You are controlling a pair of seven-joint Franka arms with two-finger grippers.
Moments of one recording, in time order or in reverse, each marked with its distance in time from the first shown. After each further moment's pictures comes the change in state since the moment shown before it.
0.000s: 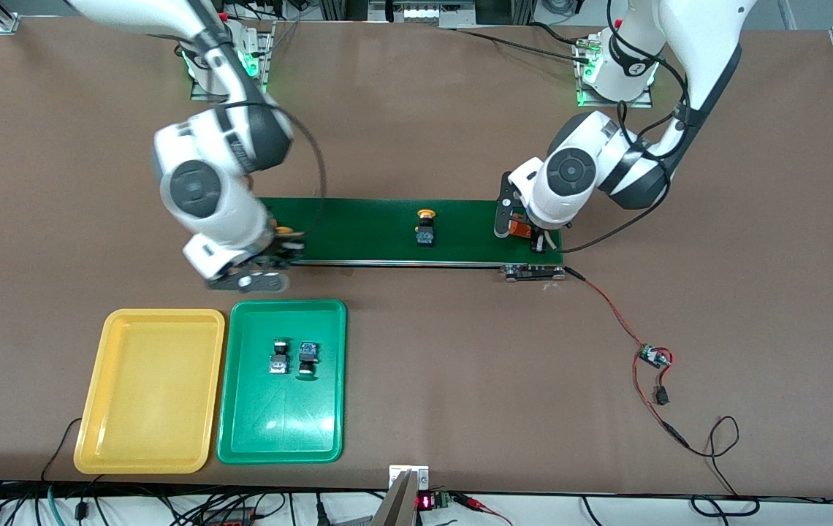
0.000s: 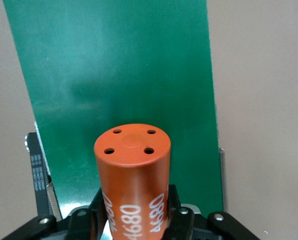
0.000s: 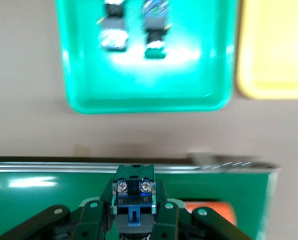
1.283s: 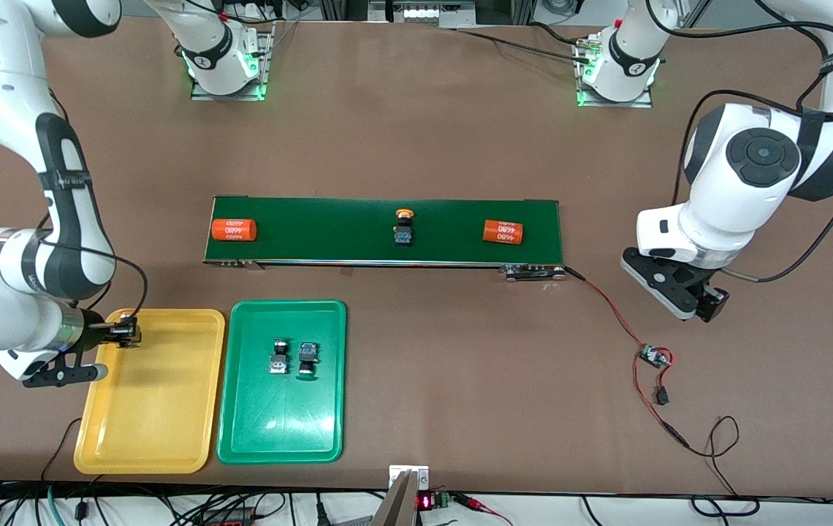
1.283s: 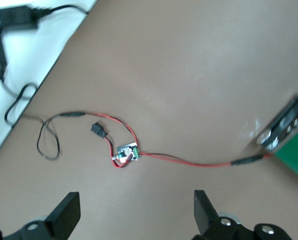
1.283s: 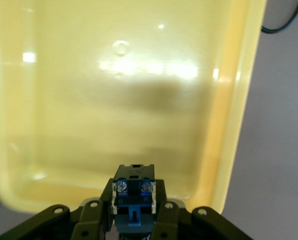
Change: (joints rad) left arm -0.007 -0.143 0.328 0.271 -0.006 -0.025 -0.566; right arm -0.372 0.419 -0.074 0.386 -0.001 0.059 -0.543
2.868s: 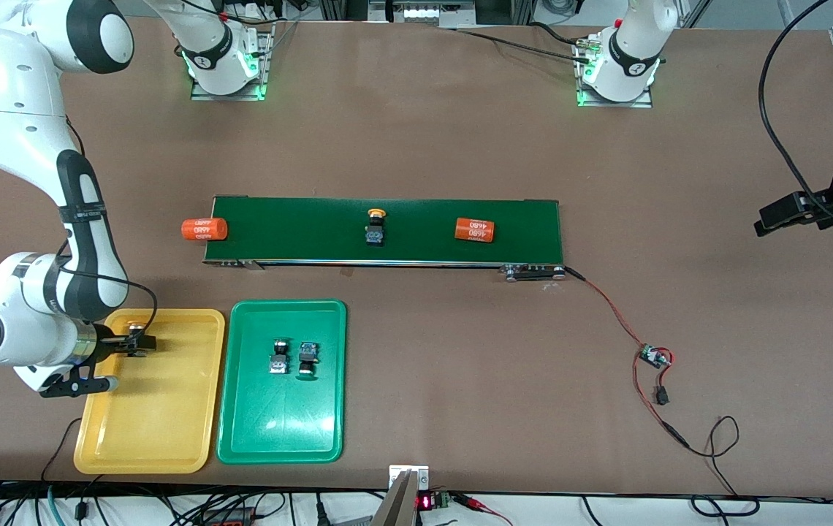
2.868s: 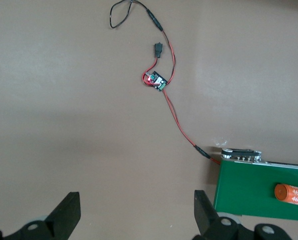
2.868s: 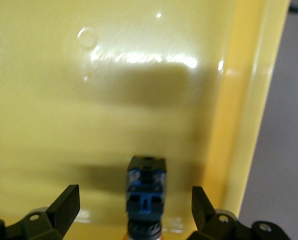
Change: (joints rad) left arm 0.073 -0.097 0.182 0.291 -0.282 -0.541 -0.529; right arm 0.003 0.114 -0.006 0.104 0.026 -0.051 0.000
